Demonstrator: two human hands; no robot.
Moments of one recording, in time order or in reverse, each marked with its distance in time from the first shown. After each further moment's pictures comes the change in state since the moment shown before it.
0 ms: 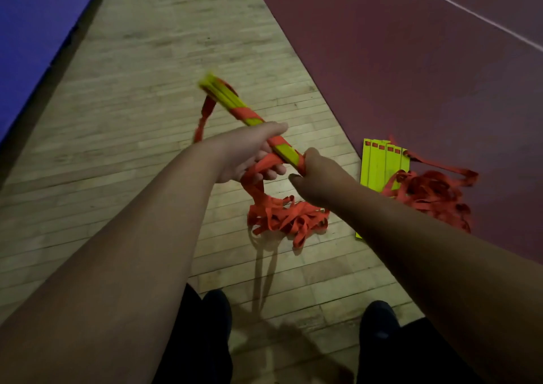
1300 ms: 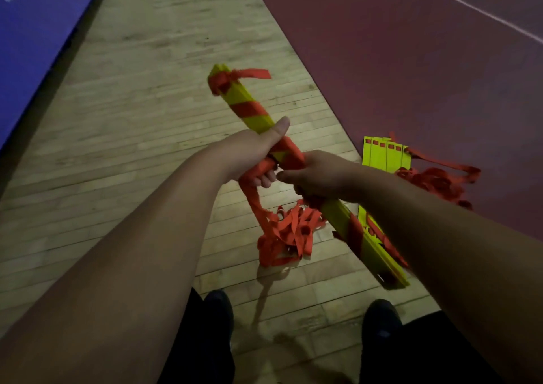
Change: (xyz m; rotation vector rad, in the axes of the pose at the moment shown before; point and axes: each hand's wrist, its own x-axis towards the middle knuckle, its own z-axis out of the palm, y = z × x) left_hand 0.003 -0.001 0.014 0.160 0.143 0.076; right_hand 0.001 -0.003 -0.029 0.341 -0.392 0.020
